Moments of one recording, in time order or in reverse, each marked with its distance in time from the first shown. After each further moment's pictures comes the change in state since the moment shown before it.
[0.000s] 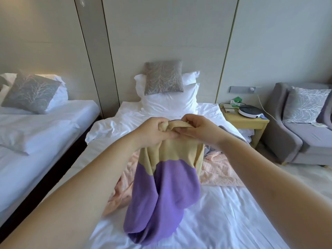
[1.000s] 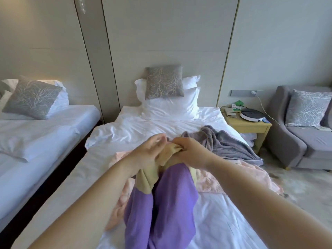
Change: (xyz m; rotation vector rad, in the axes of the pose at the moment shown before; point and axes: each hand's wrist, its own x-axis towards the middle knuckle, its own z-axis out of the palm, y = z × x) left_hand -0.016 -0.028 0.015 -0.362 -0.048 -0.146; right_hand 0.004 0.017 0.030 -0.117 -0.096 0.024
